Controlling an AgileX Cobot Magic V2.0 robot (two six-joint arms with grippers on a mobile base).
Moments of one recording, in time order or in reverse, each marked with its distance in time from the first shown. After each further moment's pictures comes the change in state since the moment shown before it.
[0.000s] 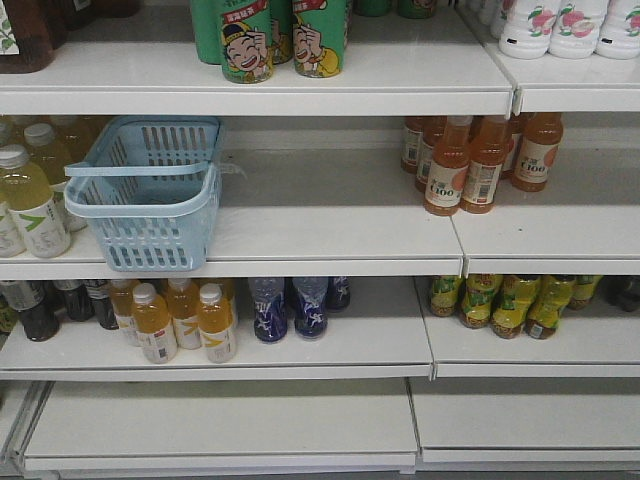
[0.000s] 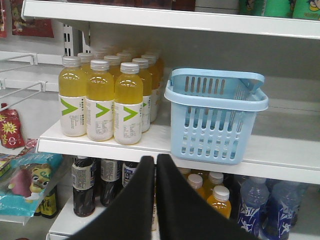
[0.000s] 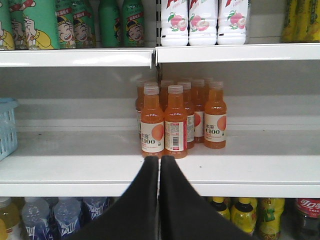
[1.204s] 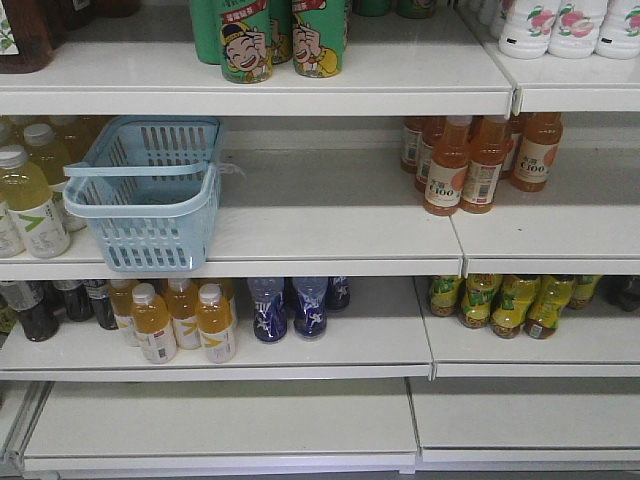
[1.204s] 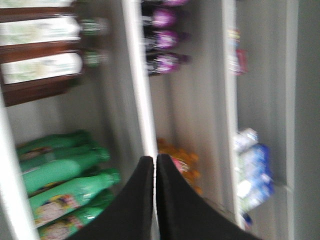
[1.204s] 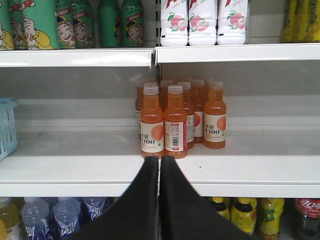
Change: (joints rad) left arm 0.000 0.000 -0.131 -0.568 -0.501 -0.780; right arm 0.000 0.000 0.000 0.000 0.000 0.000
